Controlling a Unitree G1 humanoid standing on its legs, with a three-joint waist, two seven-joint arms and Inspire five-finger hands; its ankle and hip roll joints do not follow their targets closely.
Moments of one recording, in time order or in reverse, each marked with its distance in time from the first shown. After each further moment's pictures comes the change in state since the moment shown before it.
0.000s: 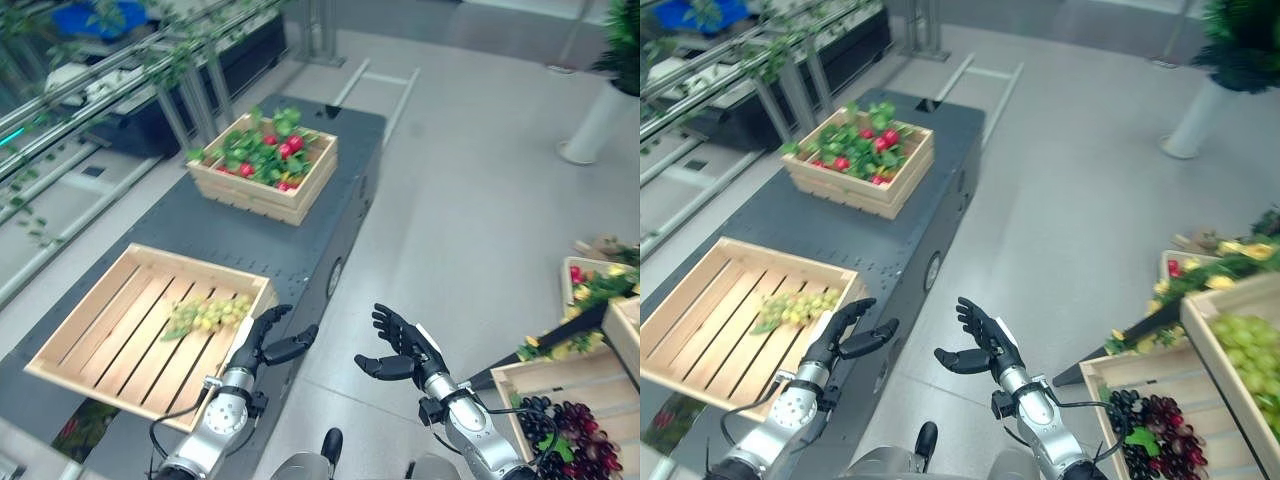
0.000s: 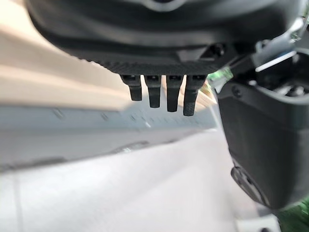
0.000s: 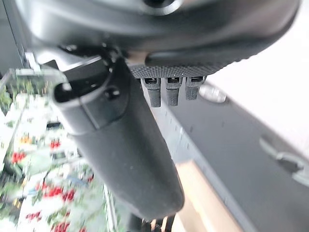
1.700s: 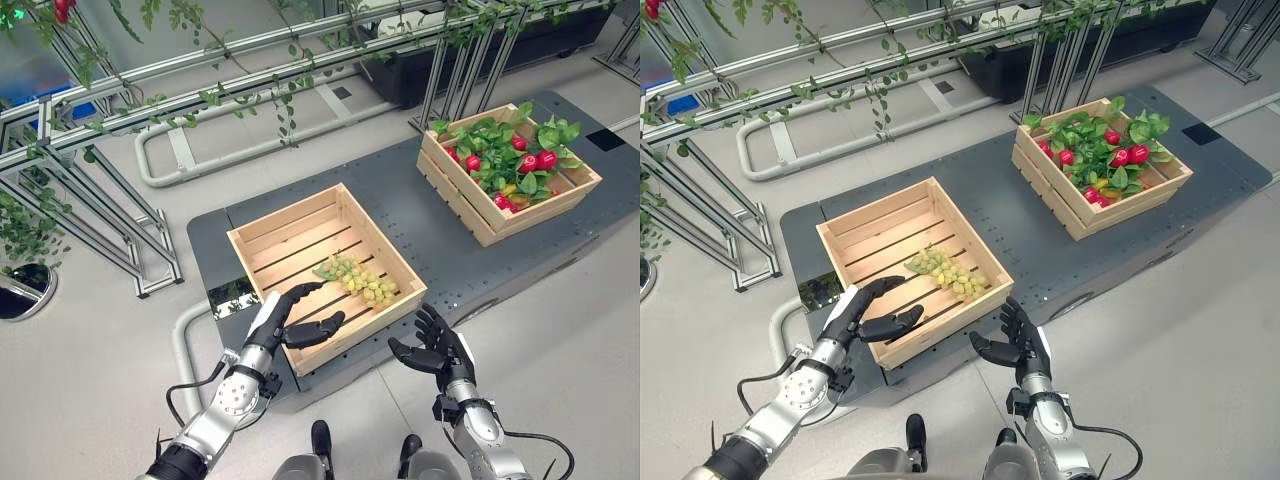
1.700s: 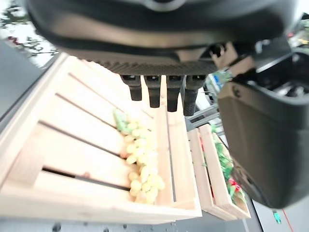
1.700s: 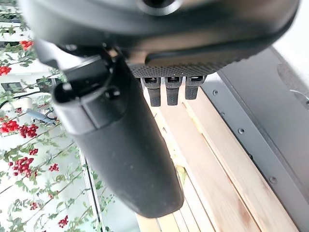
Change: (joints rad) left arm -0.114 0.018 -0.058 -0.126 0.096 -0.059 -0.033; right arm 0.057 0.061 -0.134 0.058 0.117 -0.045 -0.141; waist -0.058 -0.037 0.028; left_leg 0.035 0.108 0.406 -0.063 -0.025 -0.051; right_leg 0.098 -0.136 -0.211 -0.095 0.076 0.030
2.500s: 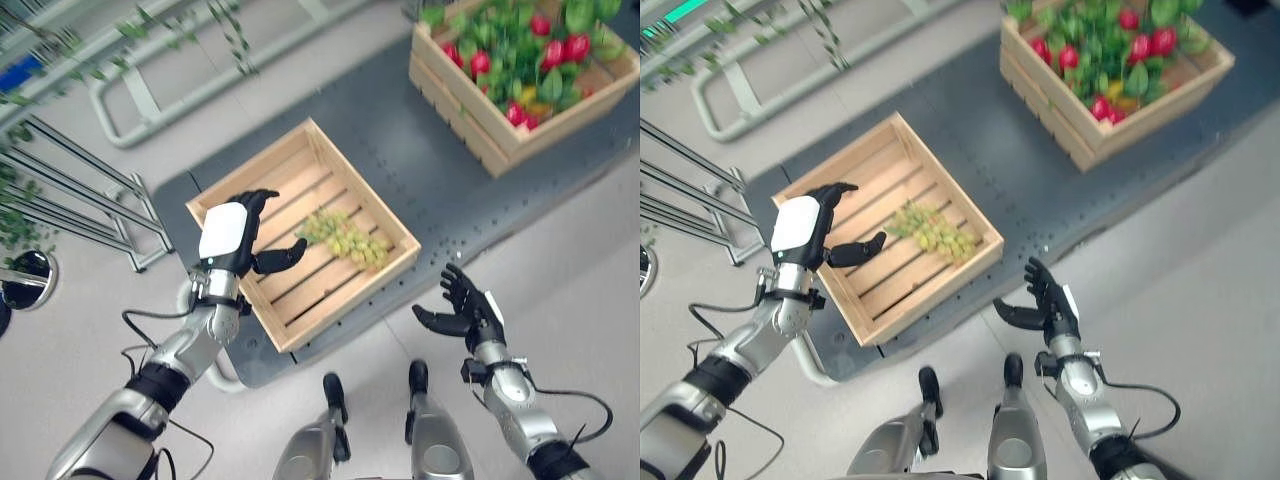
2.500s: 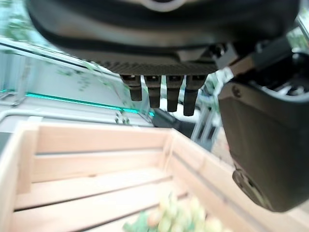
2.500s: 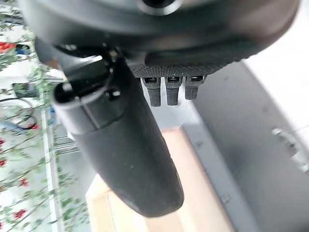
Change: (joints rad) left arm -0.460 0.195 -0.129 0.212 0.395 0.150 0.418; right arm -0.227 -0.231 -0.028 -0.003 -0.007 0.022 0.002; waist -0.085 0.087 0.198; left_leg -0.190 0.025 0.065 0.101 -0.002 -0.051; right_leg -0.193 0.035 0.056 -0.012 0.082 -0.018
